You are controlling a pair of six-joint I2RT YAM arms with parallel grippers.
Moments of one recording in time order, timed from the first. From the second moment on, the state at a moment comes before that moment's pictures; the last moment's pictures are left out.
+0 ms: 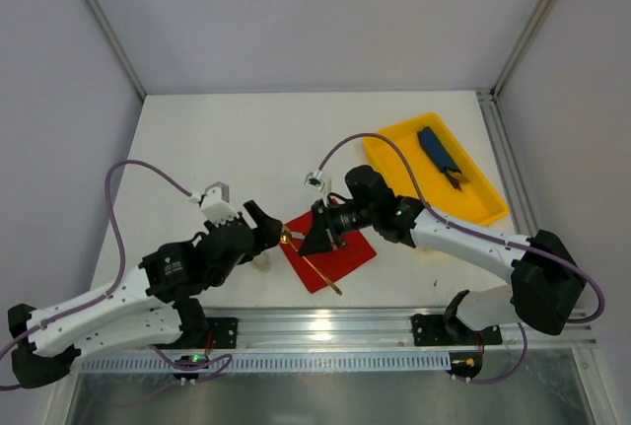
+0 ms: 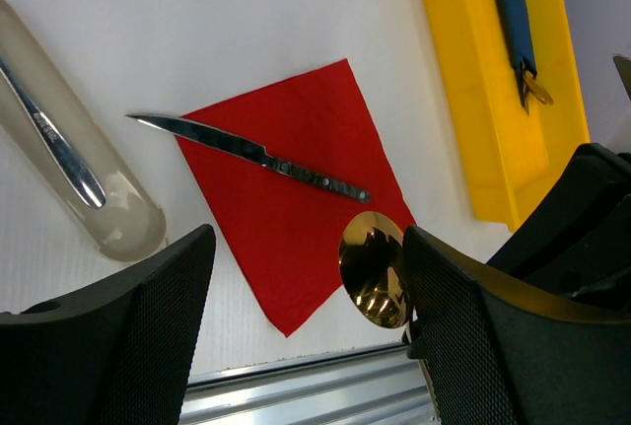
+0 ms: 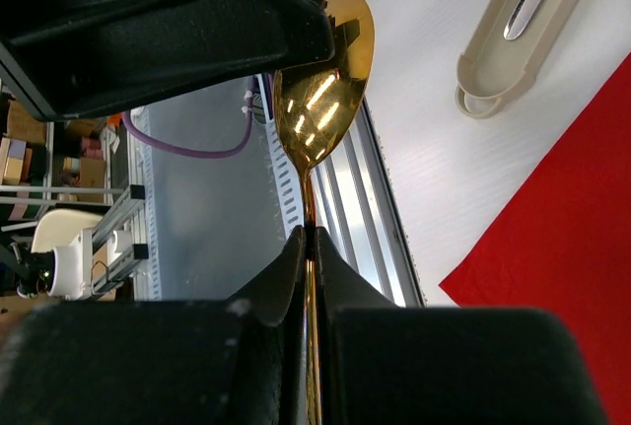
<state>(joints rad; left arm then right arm) -1.10 0.76 0.78 -0.69 -0.68 -1.15 0.84 1.36 0.88 -0.04 -0.77 0.46</state>
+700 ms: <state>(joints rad) -1.10 0.71 0.67 -0.54 -0.55 -1.21 0.83 1.30 0.82 -0.01 -0.82 0.48</state>
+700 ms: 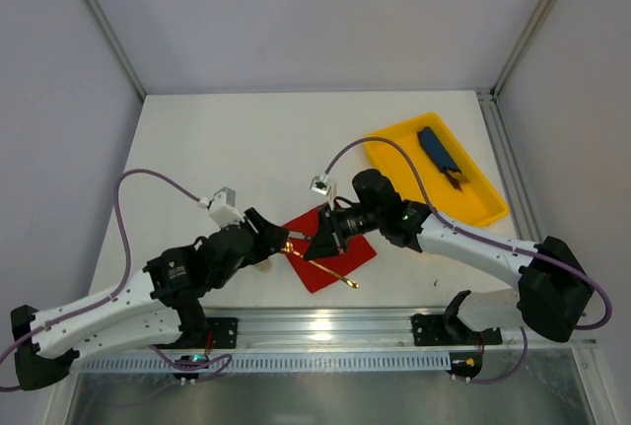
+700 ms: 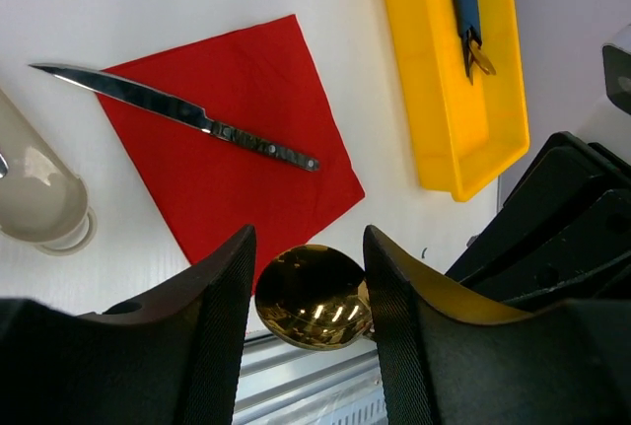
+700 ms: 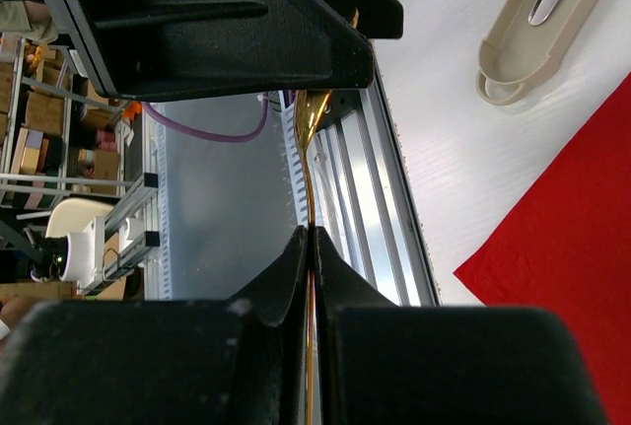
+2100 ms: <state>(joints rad) -1.10 0.39 0.77 -0.91 -0.75 -1.23 1.03 1.67 1.01 -0.23 0.15 0.02</state>
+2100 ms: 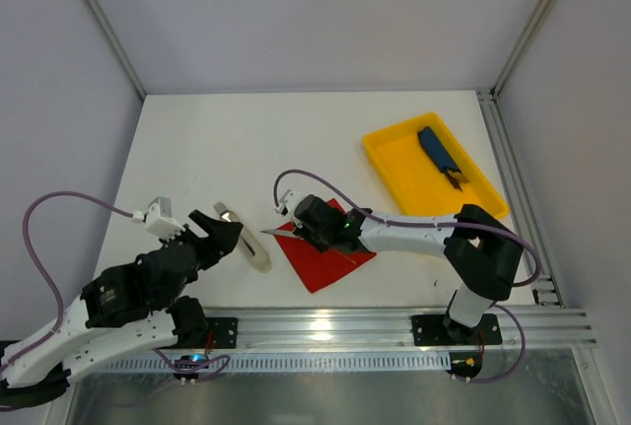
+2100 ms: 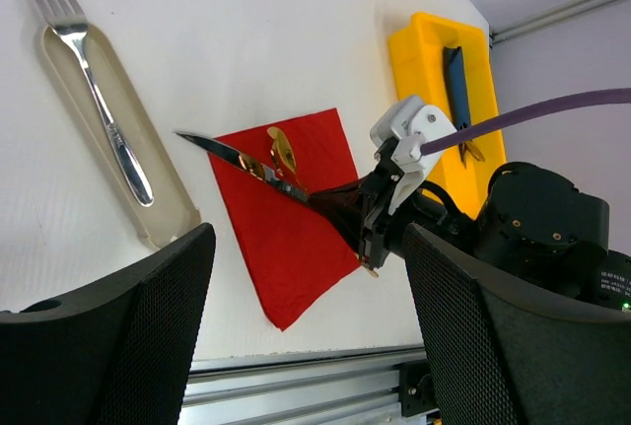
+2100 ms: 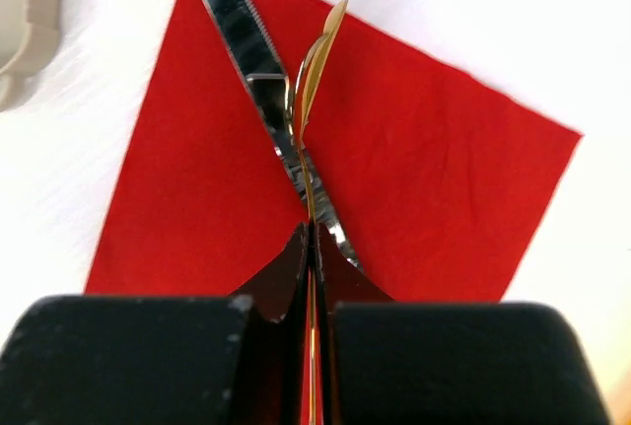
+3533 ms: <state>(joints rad) -1.10 0.34 0.77 -0.96 -0.77 -1.17 1.19 1.91 0.94 0.29 0.61 -0.61</state>
